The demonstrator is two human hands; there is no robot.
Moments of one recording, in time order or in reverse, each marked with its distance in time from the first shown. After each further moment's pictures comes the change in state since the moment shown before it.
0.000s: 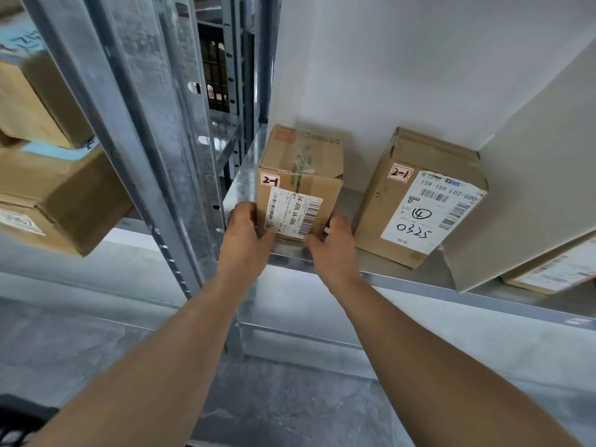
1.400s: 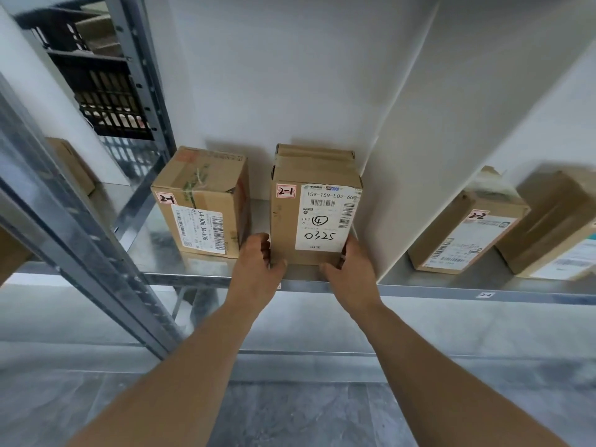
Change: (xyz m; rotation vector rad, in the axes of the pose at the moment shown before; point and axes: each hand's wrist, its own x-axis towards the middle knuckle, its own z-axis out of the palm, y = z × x) left_hand -0.050 0.068 0.108 -0.057 -0.268 0.047; right_hand -0.016 0.080 -0.138 -0.035 0.071 0.142
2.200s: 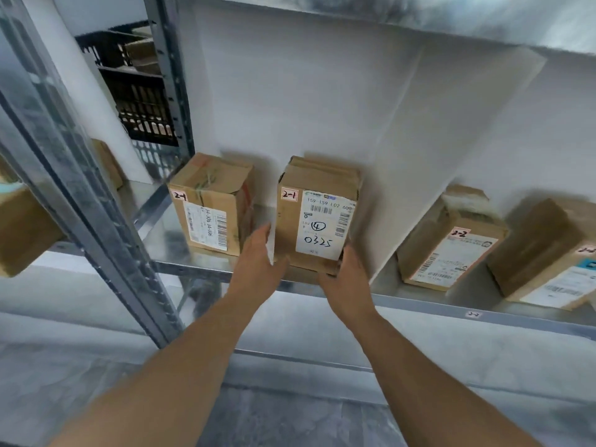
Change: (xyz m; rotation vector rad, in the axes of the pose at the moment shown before) left_hand -0.019 0.031 0.005 0.134 0.116 0.006; right_hand -0.018 -0.016 -0.026 0.038 -0.093 -0.046
